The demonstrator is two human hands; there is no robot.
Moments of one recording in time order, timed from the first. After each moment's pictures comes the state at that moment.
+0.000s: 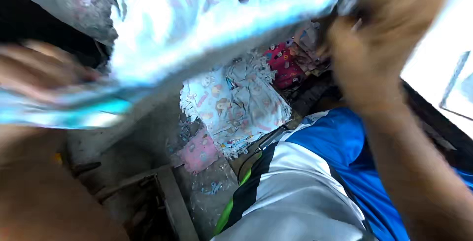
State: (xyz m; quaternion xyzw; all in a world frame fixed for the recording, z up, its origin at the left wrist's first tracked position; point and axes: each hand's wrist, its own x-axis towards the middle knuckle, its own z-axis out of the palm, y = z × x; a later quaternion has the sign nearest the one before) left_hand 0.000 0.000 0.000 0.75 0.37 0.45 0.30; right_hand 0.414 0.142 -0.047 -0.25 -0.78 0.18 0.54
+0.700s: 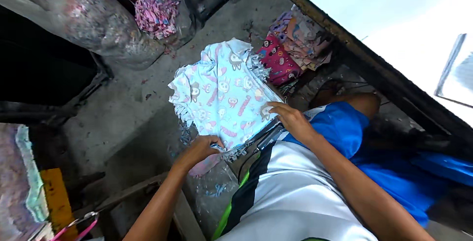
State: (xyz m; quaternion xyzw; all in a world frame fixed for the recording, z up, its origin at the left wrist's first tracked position) left_hand 0.096 -0.041 -0.212 0.62 0.64 -0.04 0.45; right_hand 0.427 0.077 -0.268 -0.35 -0.83 0.34 0.26
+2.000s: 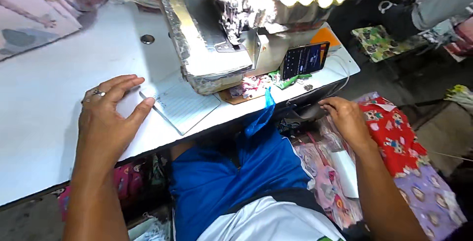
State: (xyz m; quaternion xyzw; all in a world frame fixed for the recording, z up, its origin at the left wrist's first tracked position) left_hand 0.503 0.271 -0.149 0.91 0.19 0.22 0.29; right_hand 0.751 -0.168 -0.120 -0.95 -0.29 -0.02 0.12
